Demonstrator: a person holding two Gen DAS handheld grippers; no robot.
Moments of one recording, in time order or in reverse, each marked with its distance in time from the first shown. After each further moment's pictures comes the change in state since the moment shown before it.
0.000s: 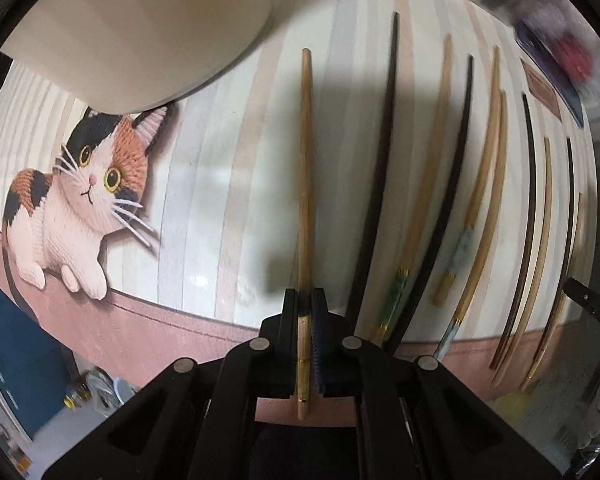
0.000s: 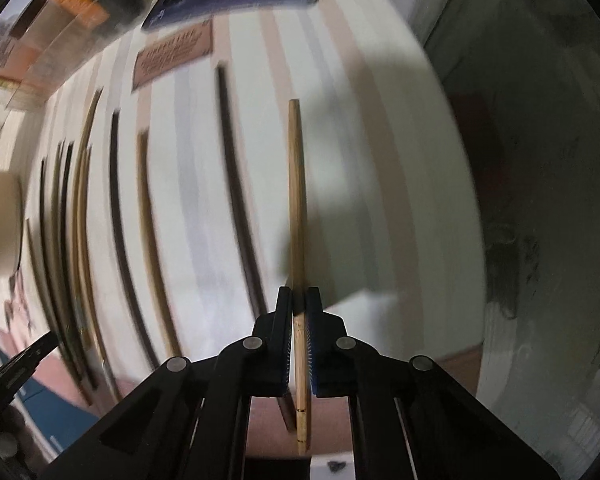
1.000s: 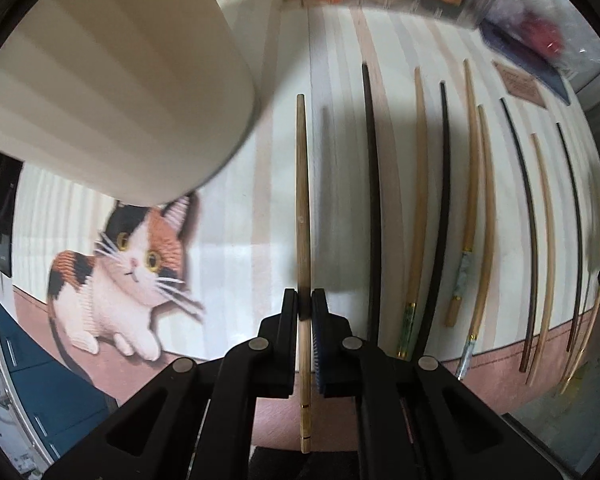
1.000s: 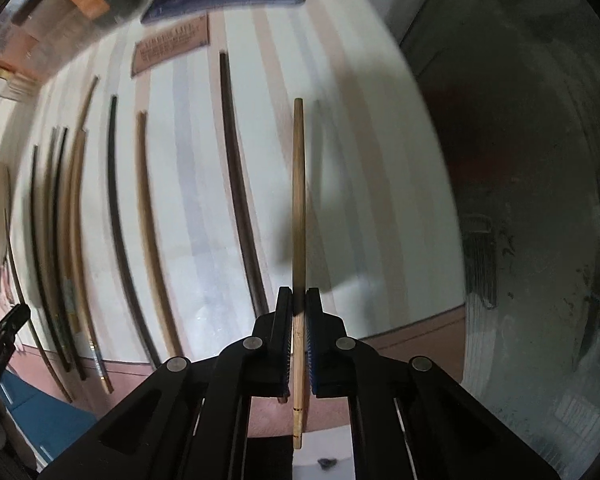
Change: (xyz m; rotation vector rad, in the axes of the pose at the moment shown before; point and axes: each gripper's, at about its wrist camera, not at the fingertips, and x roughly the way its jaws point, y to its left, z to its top) left arm -0.008 -0.026 -0.058 0.149 -0.191 0.132; right arm -0.025 0.036 -0.042 0.027 -0.051 -0.111
